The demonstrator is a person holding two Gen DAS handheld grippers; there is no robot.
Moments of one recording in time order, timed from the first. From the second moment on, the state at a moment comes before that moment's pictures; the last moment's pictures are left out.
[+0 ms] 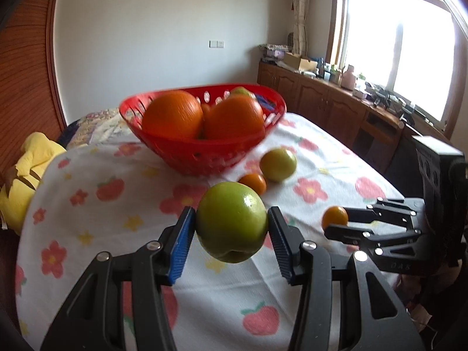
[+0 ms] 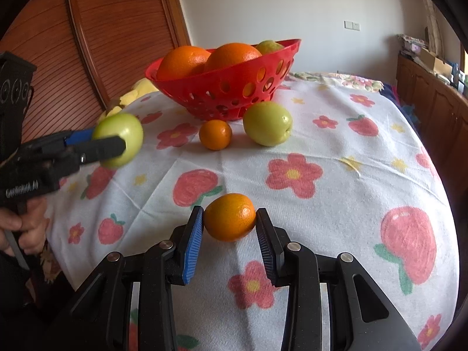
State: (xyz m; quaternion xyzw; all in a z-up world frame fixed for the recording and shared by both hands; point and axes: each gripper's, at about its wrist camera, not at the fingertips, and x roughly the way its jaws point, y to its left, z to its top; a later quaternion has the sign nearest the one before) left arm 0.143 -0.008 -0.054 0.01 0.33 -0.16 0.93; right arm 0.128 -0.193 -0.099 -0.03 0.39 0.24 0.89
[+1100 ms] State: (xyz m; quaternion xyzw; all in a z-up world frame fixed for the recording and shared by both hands) left arm 0.250 0.028 0.006 0.03 0.27 -0.14 0.95; right arm 0.273 -0.141 -0.010 -0.13 0.31 0.27 0.90
